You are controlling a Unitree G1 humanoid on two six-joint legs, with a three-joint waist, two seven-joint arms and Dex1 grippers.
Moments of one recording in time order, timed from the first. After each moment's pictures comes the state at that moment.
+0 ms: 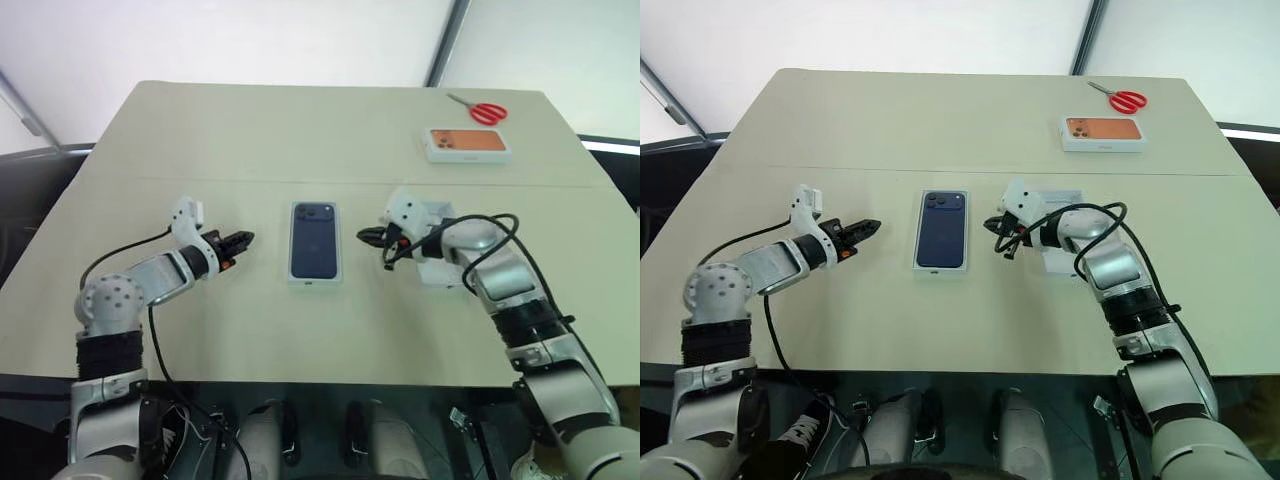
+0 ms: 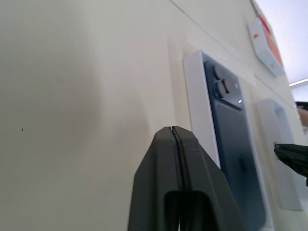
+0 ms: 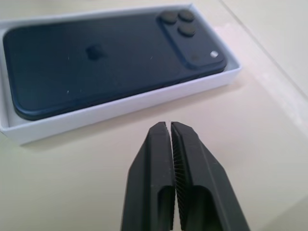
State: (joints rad) left arm -0.53 0.40 0.27 0.09 -1.07 1.09 -0.02; right arm -0.67 -0.51 0.25 0.28 0.01 0.26 0.92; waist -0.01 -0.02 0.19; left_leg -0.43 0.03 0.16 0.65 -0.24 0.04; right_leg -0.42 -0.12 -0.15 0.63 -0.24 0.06
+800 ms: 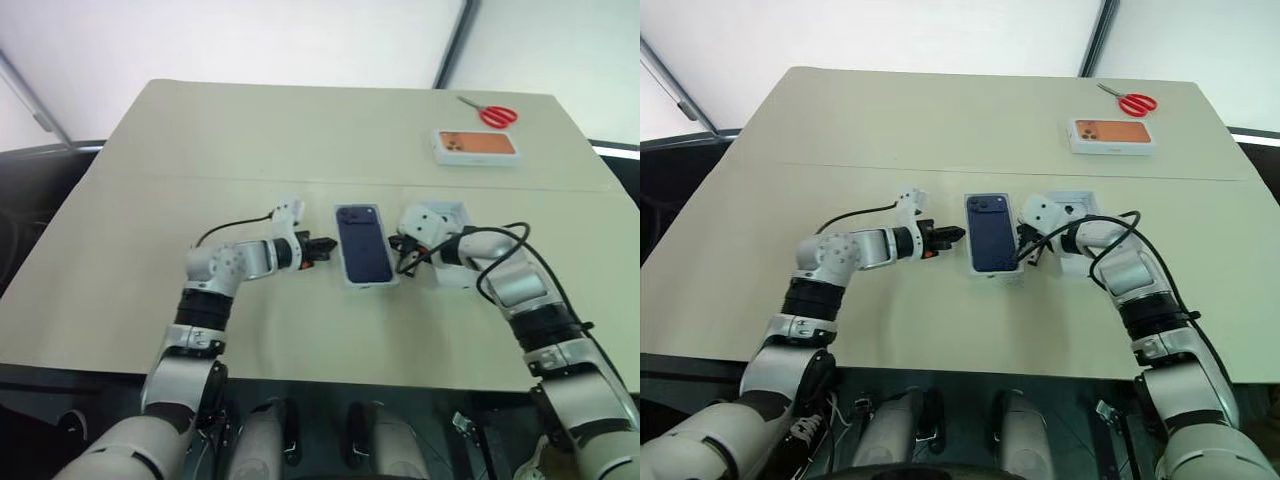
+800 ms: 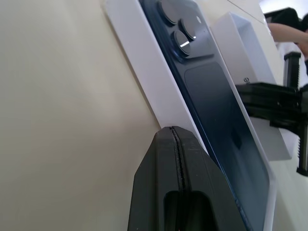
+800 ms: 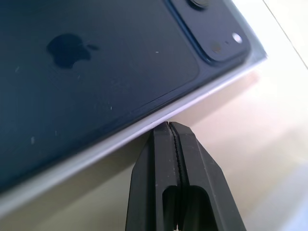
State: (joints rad) left arm -0.79 0.11 0.00 0.42 -0.65 0.99 -0.37; right arm -0.62 -0.64 0.20 0.35 -0.07 0.19 0.88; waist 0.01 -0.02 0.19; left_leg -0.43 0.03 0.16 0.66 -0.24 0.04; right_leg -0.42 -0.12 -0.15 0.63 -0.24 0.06
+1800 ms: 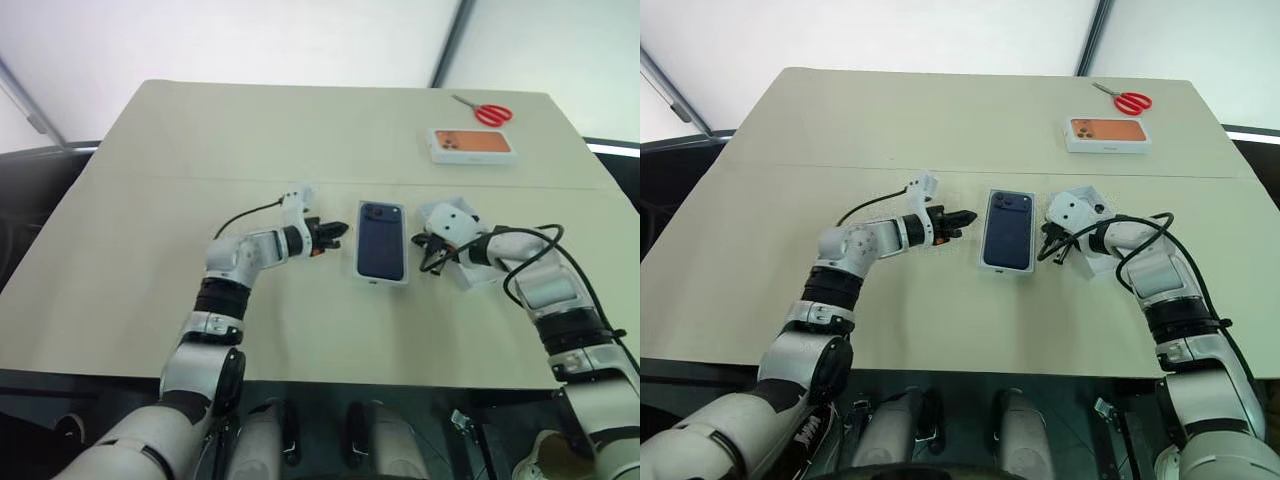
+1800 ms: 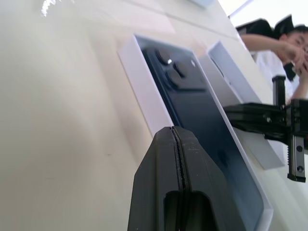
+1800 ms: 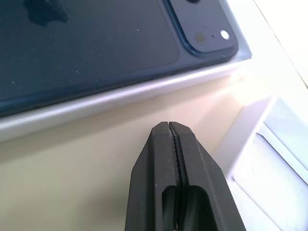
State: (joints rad) left arm -0.82 0.09 0.09 0.43 -0.50 0.86 -0.49; right arm -0.60 -0.70 0.15 0.38 -0.07 0.17 0.90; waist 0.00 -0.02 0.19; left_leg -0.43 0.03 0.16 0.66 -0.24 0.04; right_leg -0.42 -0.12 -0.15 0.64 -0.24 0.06
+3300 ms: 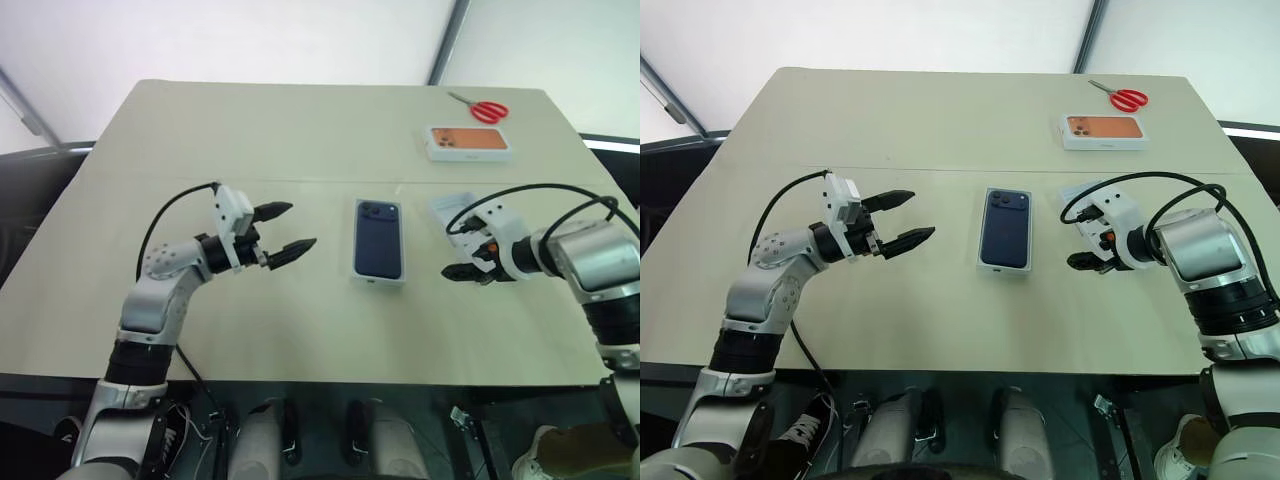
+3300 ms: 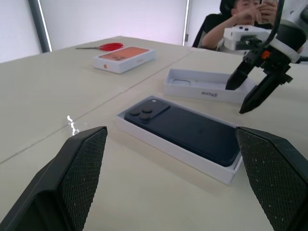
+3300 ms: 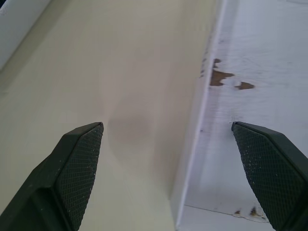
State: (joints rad) left arm -0.43 0.42 0.00 -0.03 -0.41 0.28 -0.94; right arm -0.69 -0.90 0.18 0.05 0.18 1.27 0.85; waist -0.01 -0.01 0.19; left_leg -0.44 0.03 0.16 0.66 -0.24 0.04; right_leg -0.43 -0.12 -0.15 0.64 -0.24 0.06
